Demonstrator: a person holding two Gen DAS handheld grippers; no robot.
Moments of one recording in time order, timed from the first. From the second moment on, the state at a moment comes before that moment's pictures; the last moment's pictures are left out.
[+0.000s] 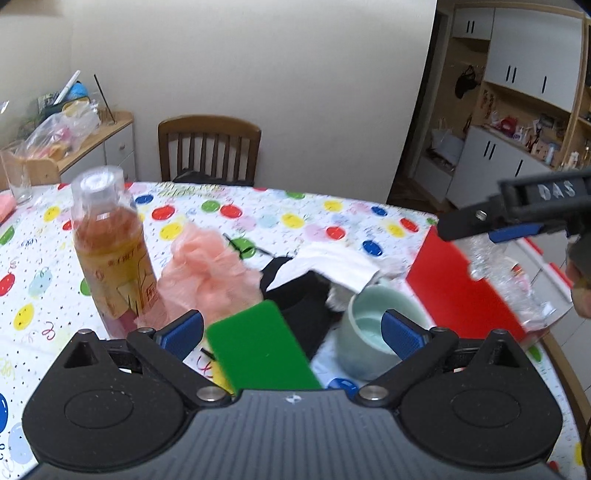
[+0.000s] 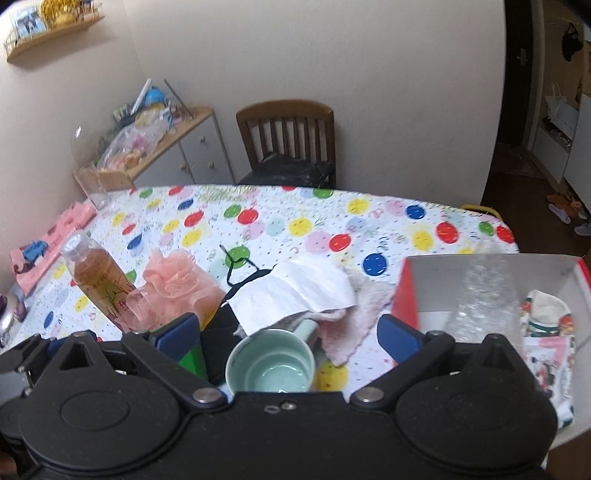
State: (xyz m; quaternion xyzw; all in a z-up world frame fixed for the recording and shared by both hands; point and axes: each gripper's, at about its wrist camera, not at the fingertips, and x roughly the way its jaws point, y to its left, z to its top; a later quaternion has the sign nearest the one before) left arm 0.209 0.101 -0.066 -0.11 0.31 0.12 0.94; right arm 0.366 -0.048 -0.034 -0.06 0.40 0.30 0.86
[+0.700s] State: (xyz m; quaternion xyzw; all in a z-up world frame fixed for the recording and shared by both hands) left arm 0.246 0.116 -0.127 -0.11 0.37 0.13 0.91; right arm 0.424 0.058 -0.121 -0.16 0.47 0.31 0.81
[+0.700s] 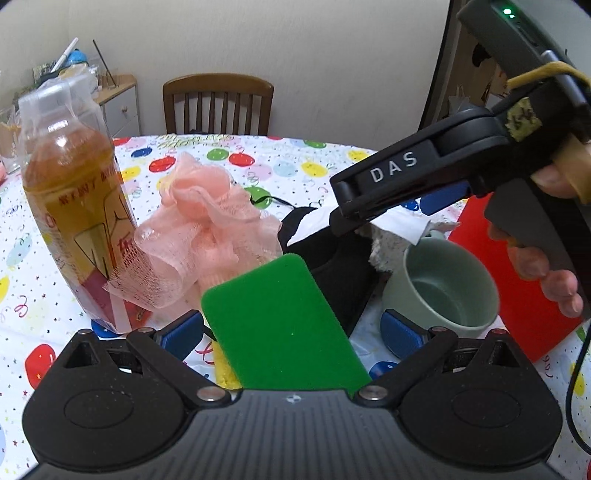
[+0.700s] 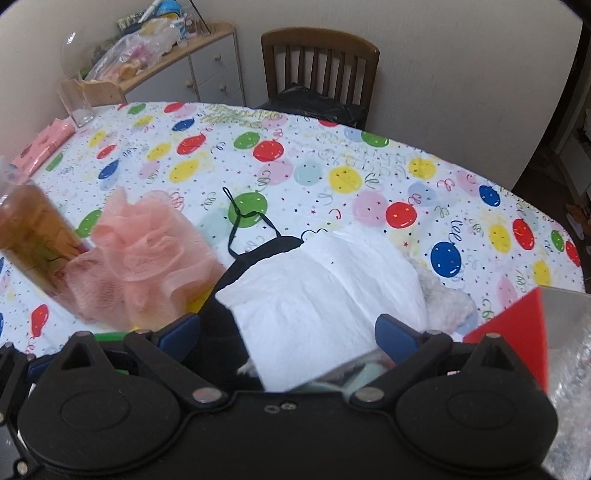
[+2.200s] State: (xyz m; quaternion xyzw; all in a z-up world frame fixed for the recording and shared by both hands) left arm 0.237 0.125 -0.092 -0.14 0.34 0.13 0.92; right arm 0.423 -0.014 -0.047 -0.03 0.41 0.29 0.87
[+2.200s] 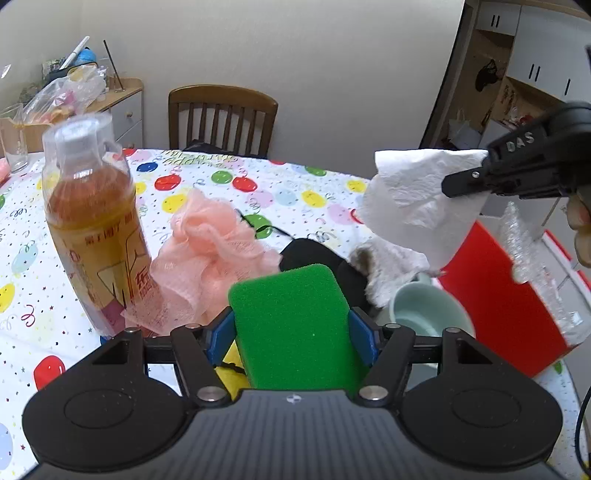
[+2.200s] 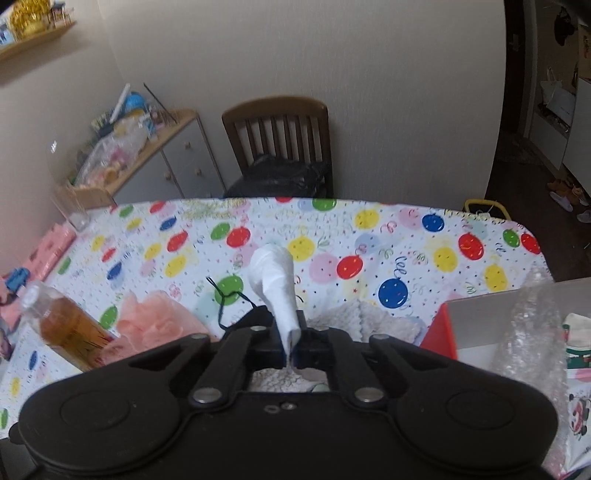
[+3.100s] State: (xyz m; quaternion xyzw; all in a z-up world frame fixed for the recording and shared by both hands) left arm 0.256 0.009 0.006 -0.07 0.31 0.00 0.95; right arm 0.364 -0.199 0.037 0.06 0.31 0.26 0.91
